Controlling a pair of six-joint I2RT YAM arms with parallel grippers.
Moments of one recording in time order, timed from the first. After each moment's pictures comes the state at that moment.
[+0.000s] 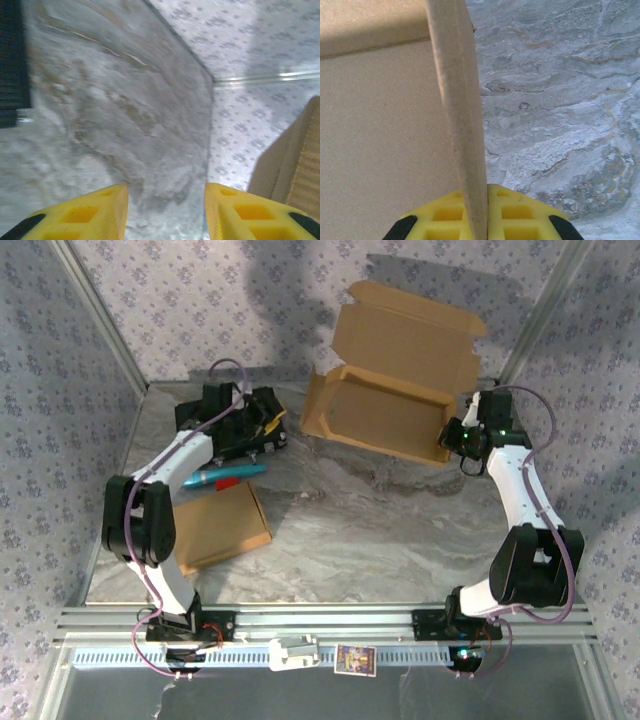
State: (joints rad) left arm -0.25 1.75 1.31 -0.08 0.61 -1.03; right arm -0.09 1.44 1.22 -0.61 -0.27 0.34
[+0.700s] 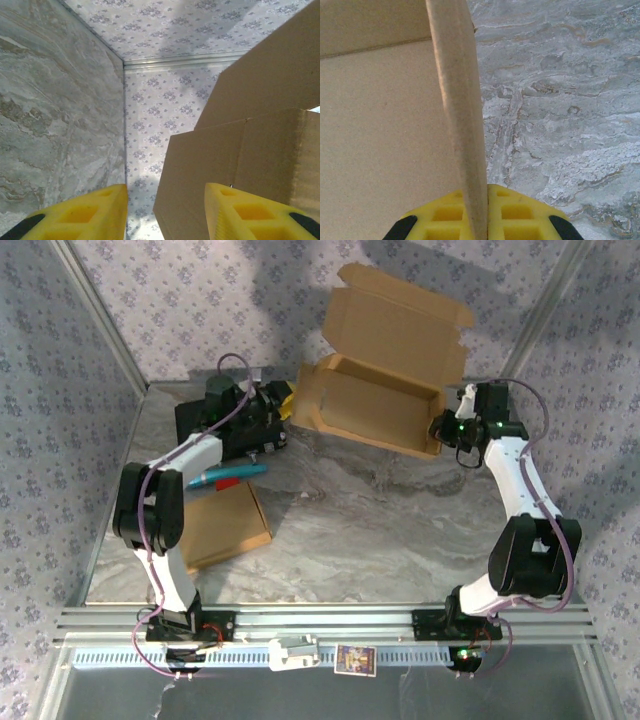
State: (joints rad) left arm -0.26 1.84 1.27 0.45 0.82 -1.39; right arm -0.07 1.50 1.29 -0.61 -0.41 0.36
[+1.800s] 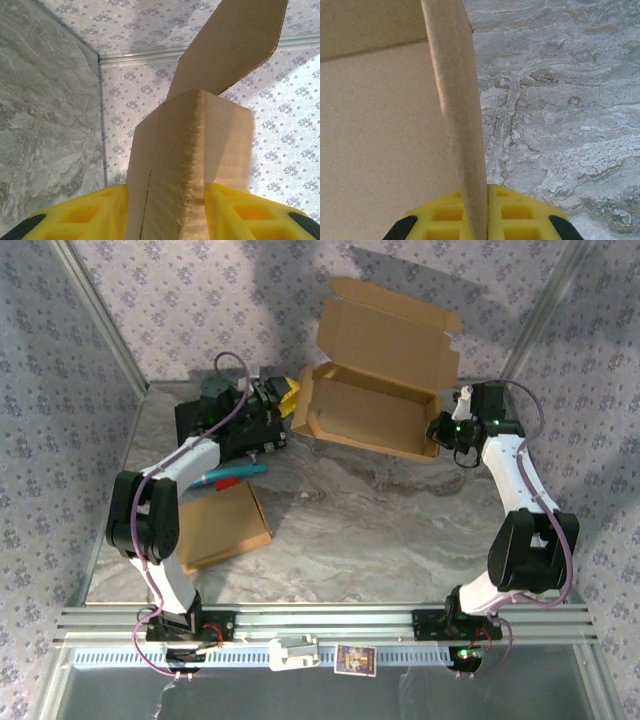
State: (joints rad) left arm -0.28 1.76 1.23 0.52 0.83 -1.47; right arm -0.06 1.53 1.30 -0.63 -0.40 0.34
